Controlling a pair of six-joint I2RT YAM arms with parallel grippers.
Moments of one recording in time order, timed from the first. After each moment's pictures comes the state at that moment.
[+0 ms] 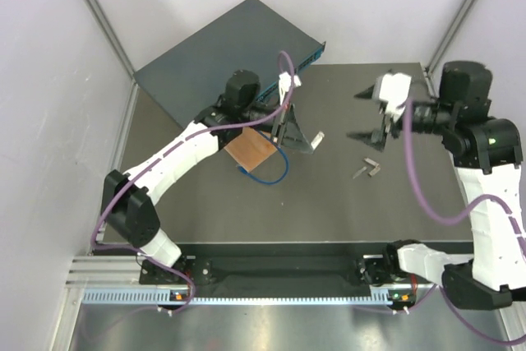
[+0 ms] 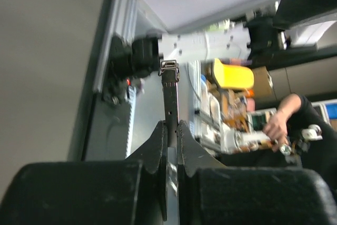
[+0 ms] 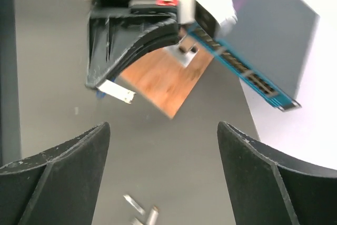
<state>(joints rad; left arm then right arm) -0.64 1.59 1.43 -0.14 1.13 -0.73 0.18 1.13 1.71 -1.02 -0.93 -0.82</state>
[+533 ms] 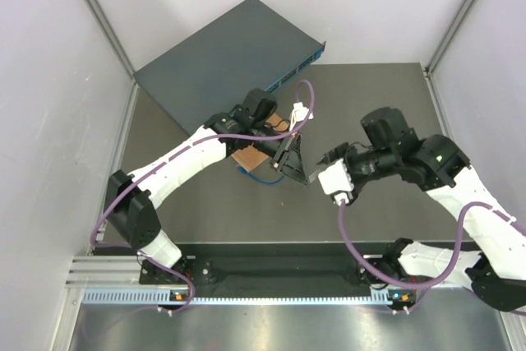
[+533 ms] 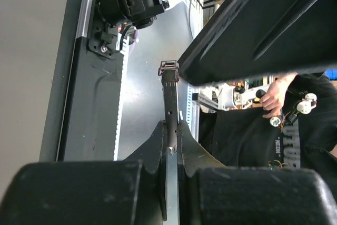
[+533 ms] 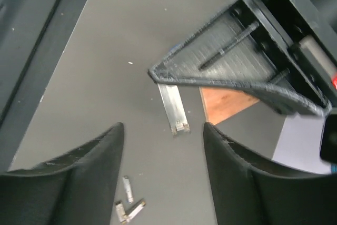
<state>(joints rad) -0.74 1.60 1.44 -0.57 1.16 -0.43 0.71 1.06 1.41 -1.20 -0.57 -1.29</state>
